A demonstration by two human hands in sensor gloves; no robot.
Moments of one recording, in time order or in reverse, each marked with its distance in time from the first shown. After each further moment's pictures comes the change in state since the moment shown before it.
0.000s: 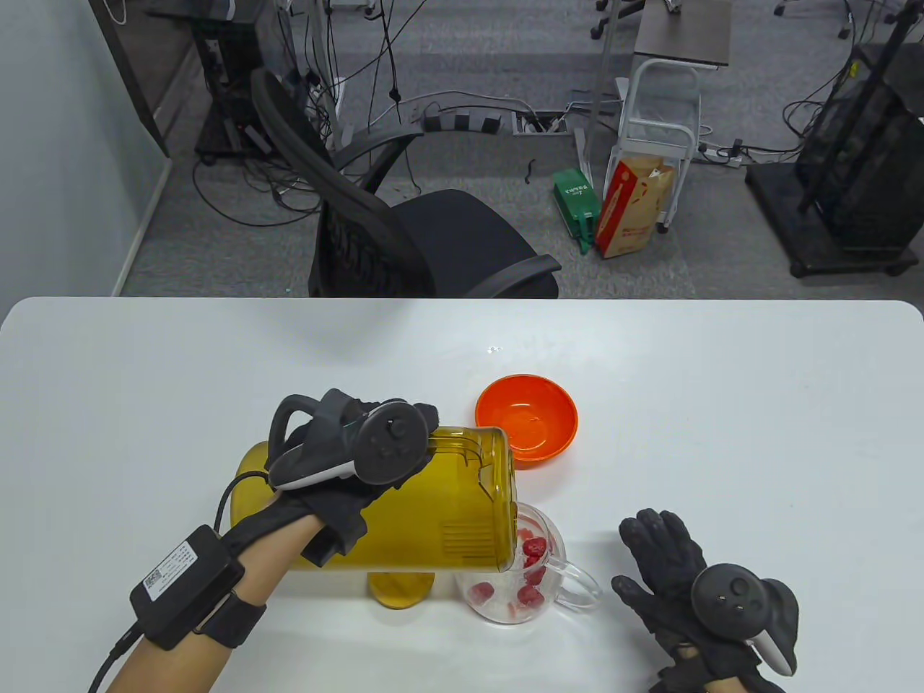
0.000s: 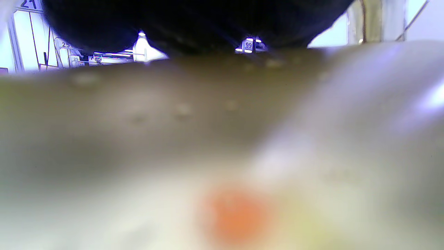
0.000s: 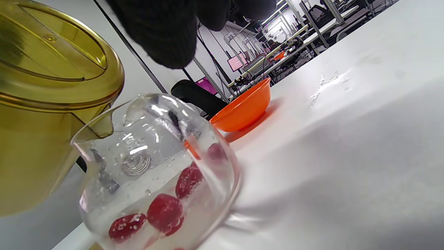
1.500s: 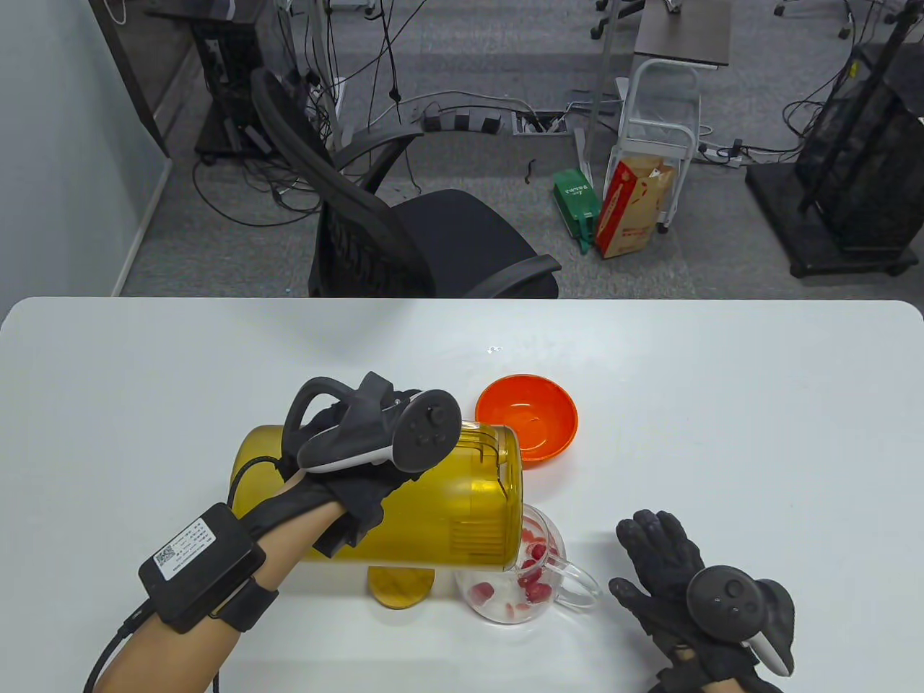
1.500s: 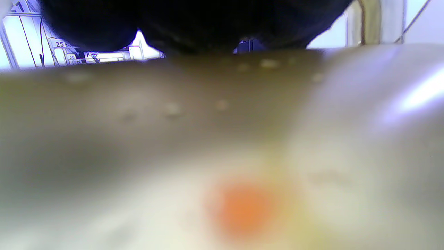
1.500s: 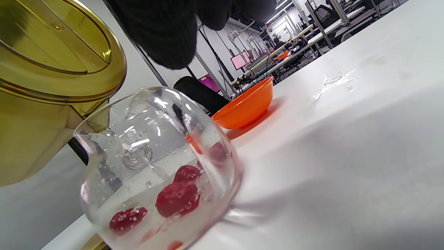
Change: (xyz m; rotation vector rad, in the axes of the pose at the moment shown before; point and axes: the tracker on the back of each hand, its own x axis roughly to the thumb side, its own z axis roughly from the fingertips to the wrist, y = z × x) left_hand 0.024 0.020 -0.017 -0.089 -0.001 -0.112; right_hand 0.003 0.003 0.000 0.009 -0.021 0.029
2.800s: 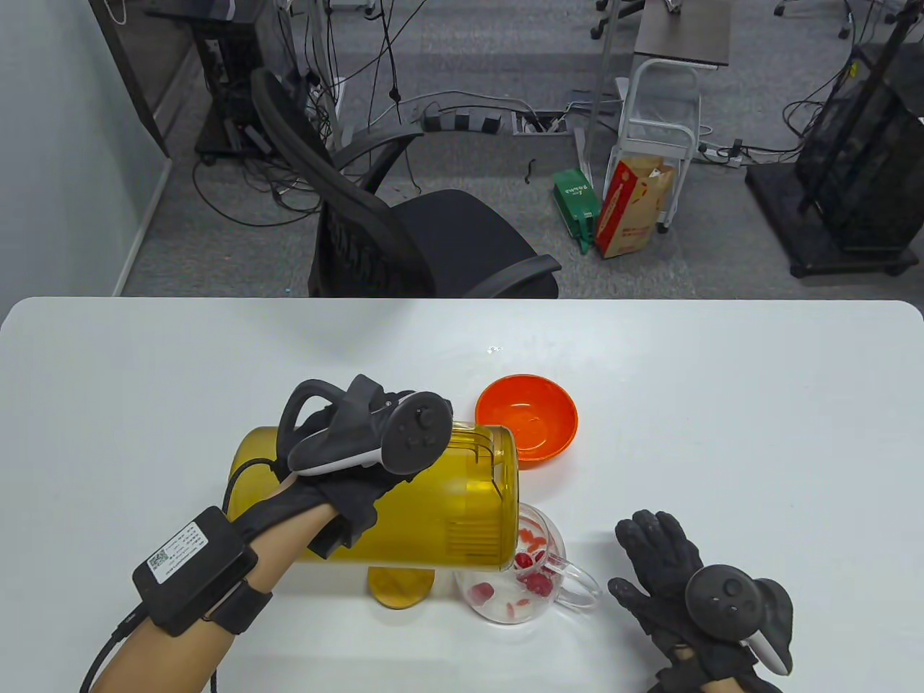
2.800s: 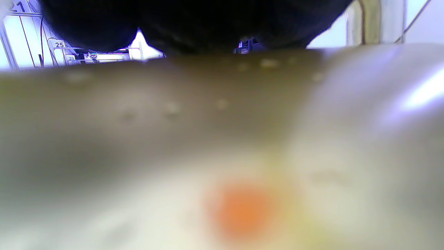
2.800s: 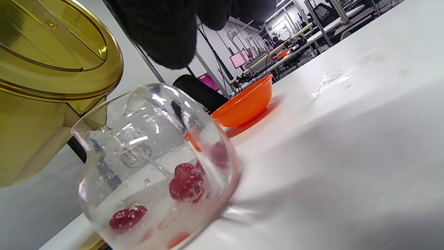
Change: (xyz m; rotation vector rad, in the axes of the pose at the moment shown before) left_hand -0.005 -0.002 0.003 0.016 -0.005 0.017; right_hand -0.001 0.001 -0.001 0.008 0.004 0.001
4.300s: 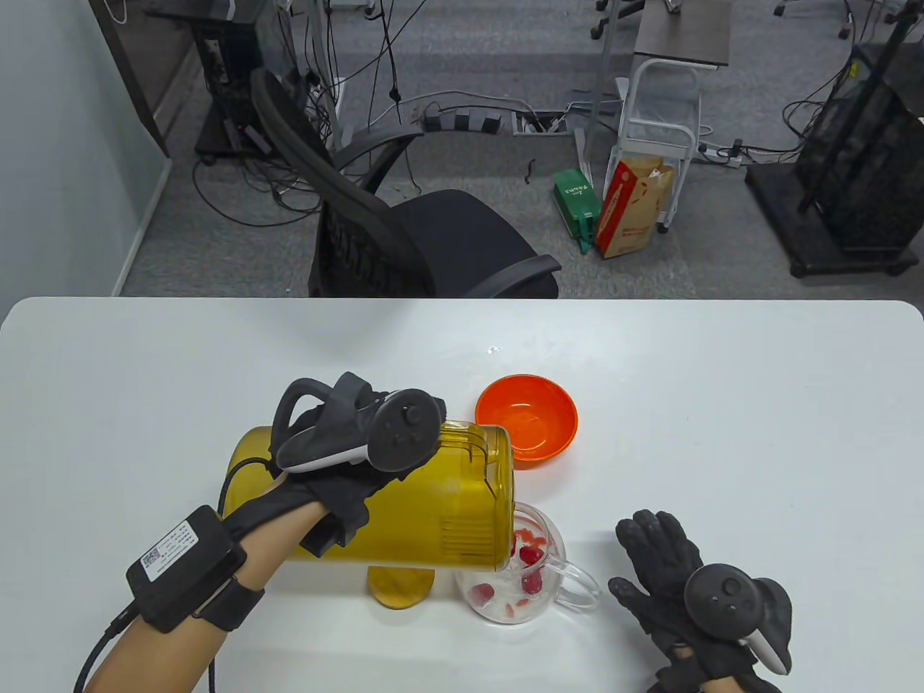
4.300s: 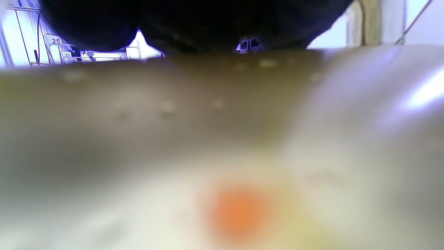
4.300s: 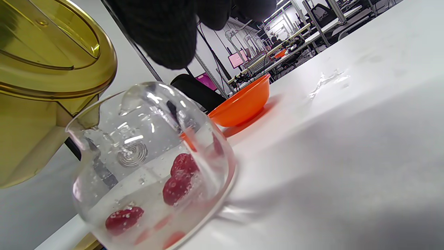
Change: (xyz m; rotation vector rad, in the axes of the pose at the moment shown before) left_hand -0.009 -0.004 0.002 0.009 -0.015 0.031; right_hand -0.001 0.001 -0.001 0.000 0.009 0.007
